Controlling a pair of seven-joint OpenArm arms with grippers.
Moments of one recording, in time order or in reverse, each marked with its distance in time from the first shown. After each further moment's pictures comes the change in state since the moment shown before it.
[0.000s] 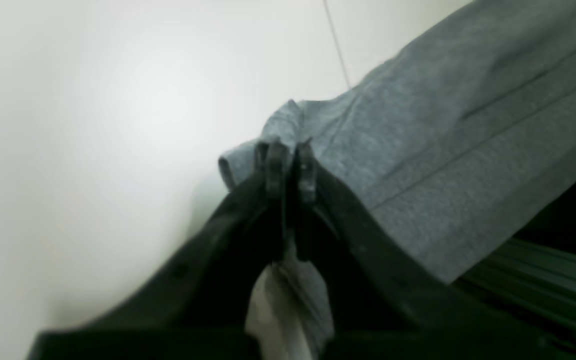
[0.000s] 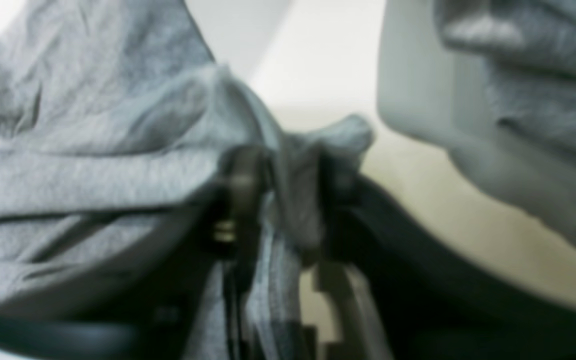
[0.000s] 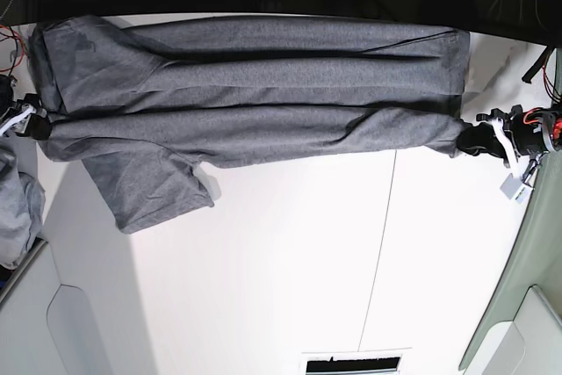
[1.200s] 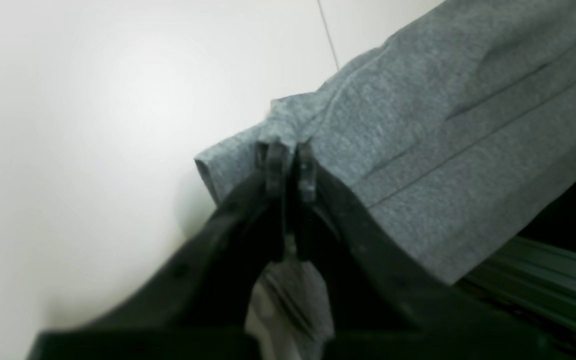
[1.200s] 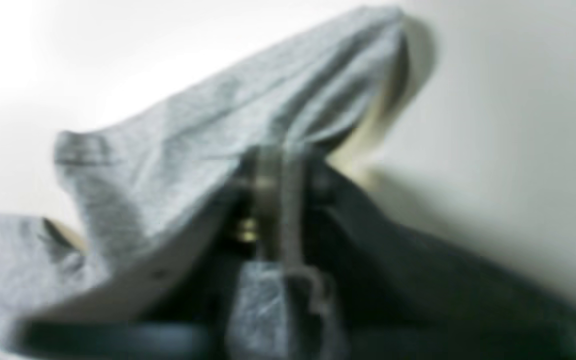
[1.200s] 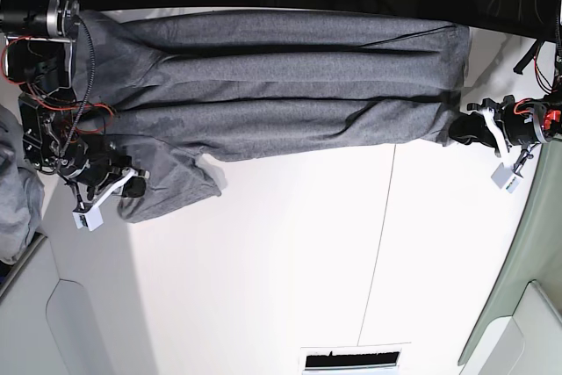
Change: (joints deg) left arm 0.3 1.7 0.0 0.0 2.0 0.0 0.3; right arm 25.4 -15.6 -15.8 -24.7 -15.3 0.0 10.4
